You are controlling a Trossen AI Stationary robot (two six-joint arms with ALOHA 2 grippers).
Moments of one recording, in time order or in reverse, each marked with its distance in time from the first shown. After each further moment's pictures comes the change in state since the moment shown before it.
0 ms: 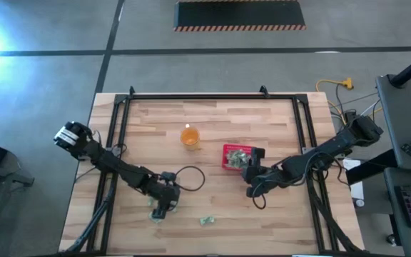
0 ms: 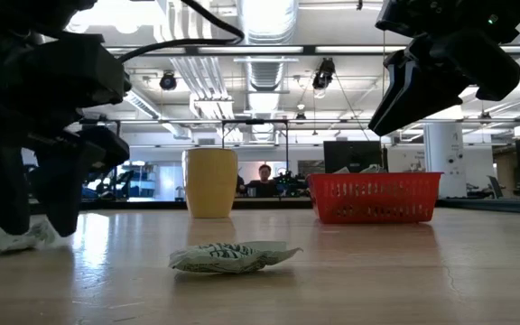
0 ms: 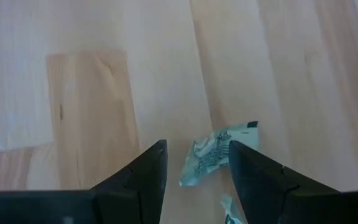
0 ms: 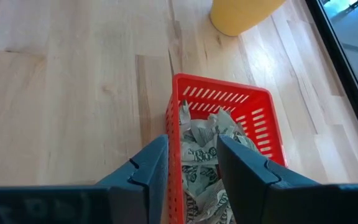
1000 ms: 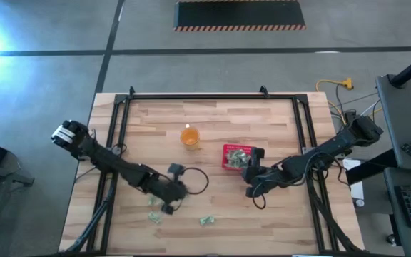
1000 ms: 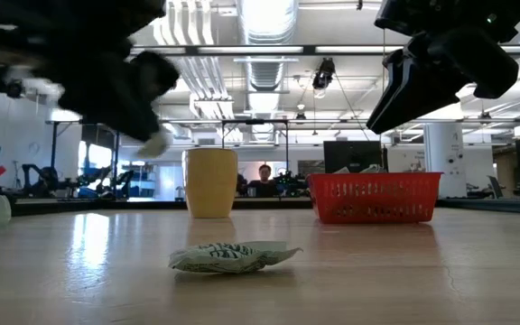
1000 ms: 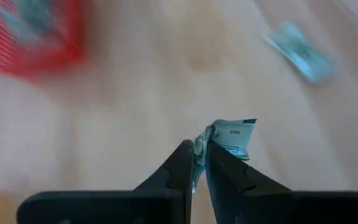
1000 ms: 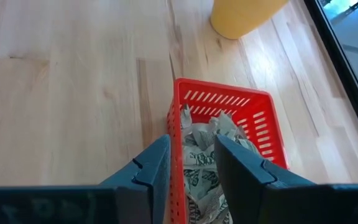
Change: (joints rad) left arm 0.019 -0.043 0.127 -0.018 -0.296 0.300; right arm 0.000 0.001 -0.002 0.019 0.000 0.000
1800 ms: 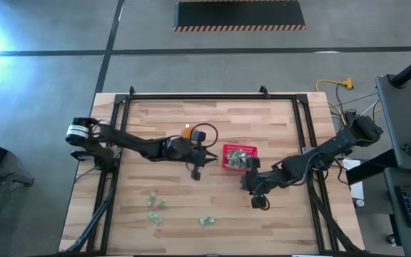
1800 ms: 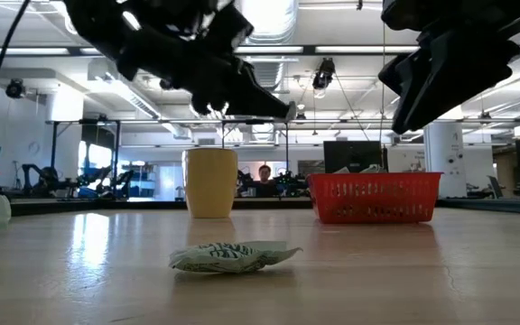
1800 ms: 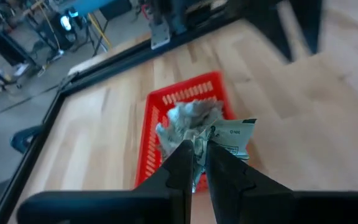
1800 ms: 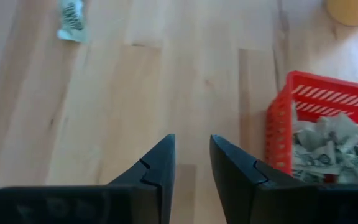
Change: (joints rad) left arm 0.435 0.118 0.010 0.615 0.209 0.446; right arm 0.002 -0.002 0.021 0.014 -0.367 0.005
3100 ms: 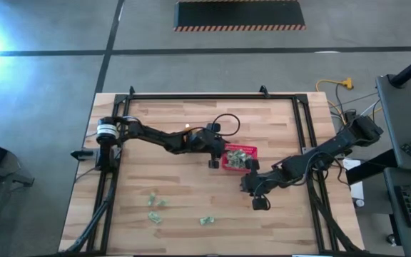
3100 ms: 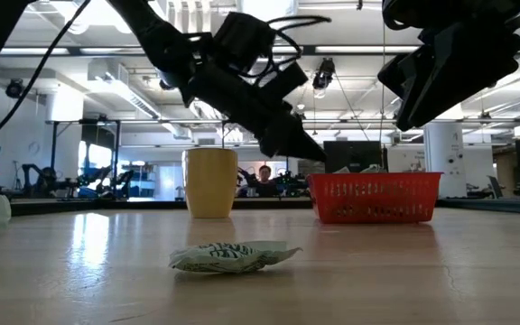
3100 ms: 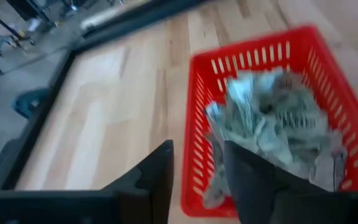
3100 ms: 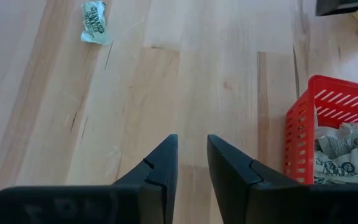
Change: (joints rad) left arm 0.115 0.300 0.286 -0.097 -0.028 -0.010; right arm 0.001 0.000 -0.003 0.026 -0.052 -0.005
